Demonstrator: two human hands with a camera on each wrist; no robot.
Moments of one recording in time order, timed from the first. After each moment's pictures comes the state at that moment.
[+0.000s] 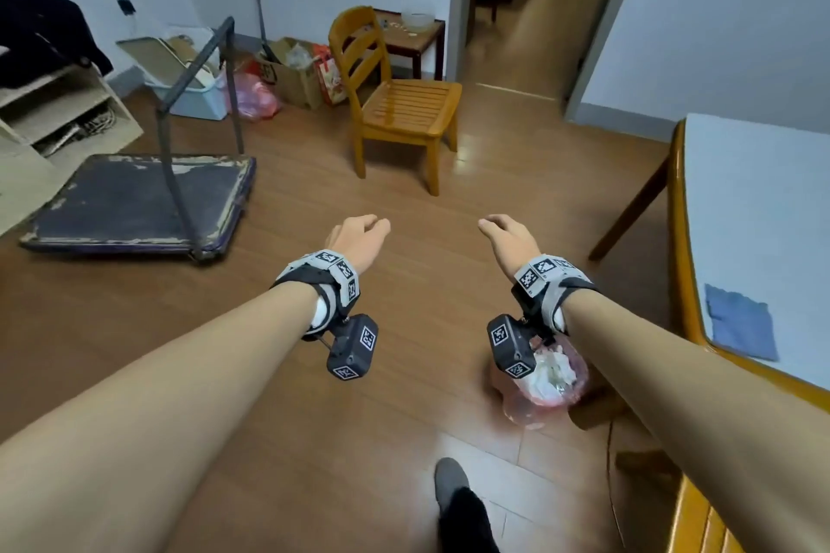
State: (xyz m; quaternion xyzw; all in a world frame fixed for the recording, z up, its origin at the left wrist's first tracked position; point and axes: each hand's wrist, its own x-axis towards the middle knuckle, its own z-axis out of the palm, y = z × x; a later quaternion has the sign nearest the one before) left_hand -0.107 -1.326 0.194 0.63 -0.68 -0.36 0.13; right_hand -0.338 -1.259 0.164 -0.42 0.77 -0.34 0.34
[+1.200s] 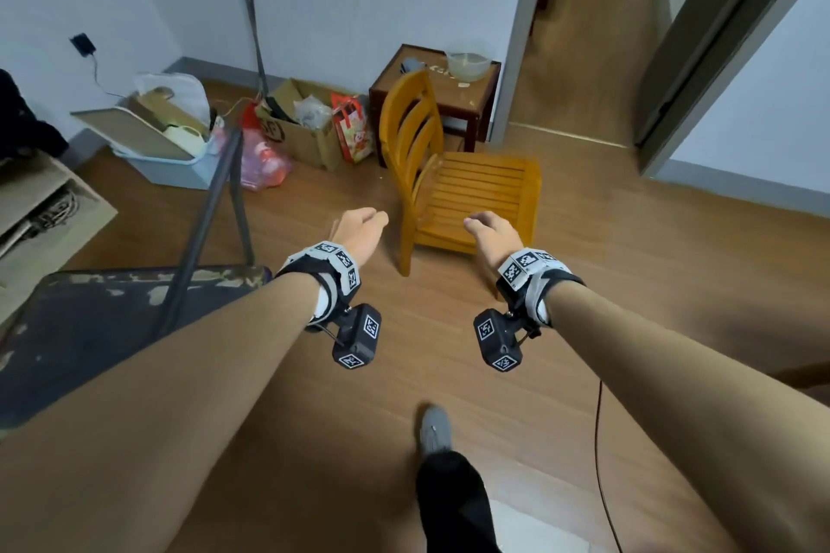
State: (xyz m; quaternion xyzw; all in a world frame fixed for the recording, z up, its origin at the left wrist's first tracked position) left_hand -0.085 -2.092 0.192 0.61 -0.65 -0.42 0.17; right_hand -0.293 -2.024 0.155 -0.39 0.78 -0.34 0.36
